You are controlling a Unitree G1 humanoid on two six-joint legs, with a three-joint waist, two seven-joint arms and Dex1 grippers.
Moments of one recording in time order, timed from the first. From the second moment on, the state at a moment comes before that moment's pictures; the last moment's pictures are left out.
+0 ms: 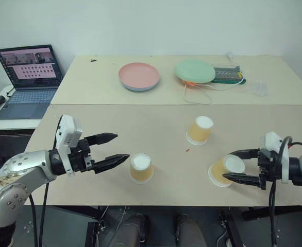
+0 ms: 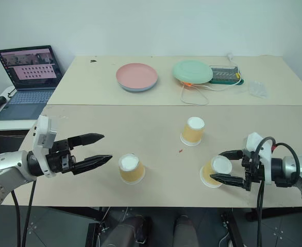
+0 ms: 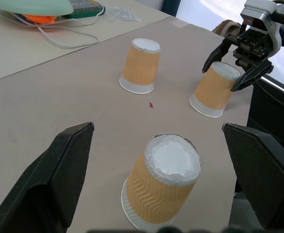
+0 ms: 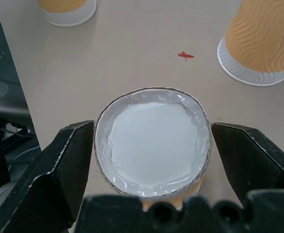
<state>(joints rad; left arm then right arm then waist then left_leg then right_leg) -0.08 0.84 0.31 -0.58 -0.99 0.78 -0.78 -0.01 -1.03 -0.24 -0.22 0.53 0.47 1.22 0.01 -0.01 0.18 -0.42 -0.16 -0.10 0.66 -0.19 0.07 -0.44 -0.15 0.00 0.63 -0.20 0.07</state>
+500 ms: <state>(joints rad) -0.10 0.84 0.31 -0.57 -0.98 0.79 -0.77 -0.12 -1.01 -0.24 -0.25 0.59 0.51 1.22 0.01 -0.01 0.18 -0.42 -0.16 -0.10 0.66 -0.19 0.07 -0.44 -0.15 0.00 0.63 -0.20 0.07</state>
